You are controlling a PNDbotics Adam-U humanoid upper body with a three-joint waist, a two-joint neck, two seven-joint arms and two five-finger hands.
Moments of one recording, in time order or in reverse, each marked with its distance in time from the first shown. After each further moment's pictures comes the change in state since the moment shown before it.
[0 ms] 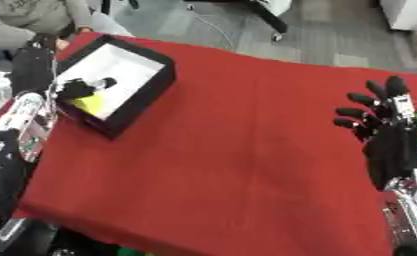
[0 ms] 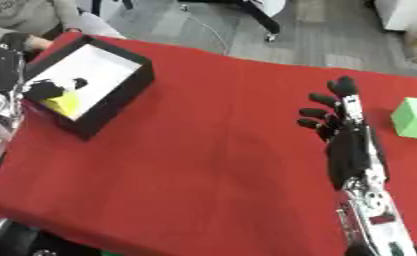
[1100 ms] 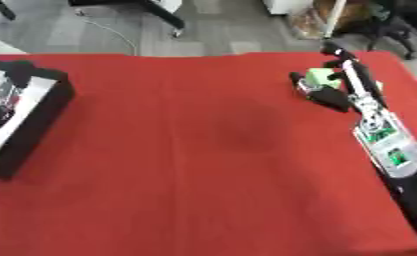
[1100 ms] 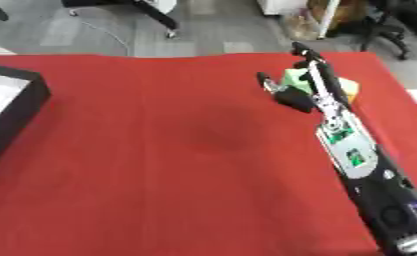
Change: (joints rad) left arm 0.084 -0.333 -0.204 -0.475 0.528 -0.411 0.139; right arm -0.158 -0.432 -0.204 0.373 0.799 0.129 0.058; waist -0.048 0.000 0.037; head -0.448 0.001
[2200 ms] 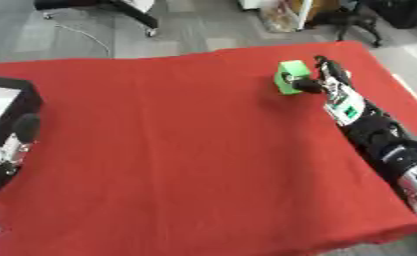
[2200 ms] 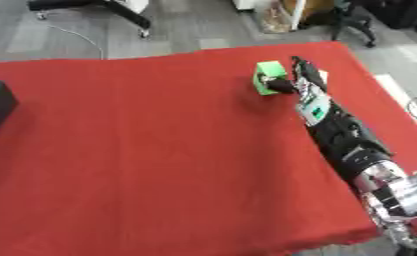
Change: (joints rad) left arm 0.018 -0.079 -0.075 0.030 0.043 -0.052 -0.089; right arm -0.282 0.037 -0.043 0.684 0.009 -0.006 -0.057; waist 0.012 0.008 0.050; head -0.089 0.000
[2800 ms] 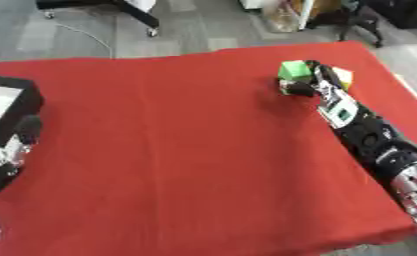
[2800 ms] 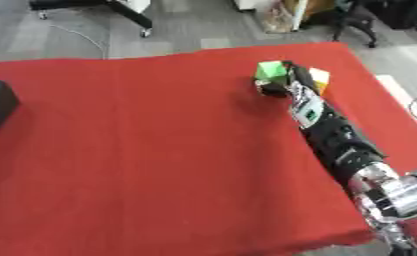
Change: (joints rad) left arm 0.000 -0.001 -0.006 0.000 0.000 0.000 -0.007; right arm -0.002 0.022 0.001 0.005 0.006 -0.004 -0.012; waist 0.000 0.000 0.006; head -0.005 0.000
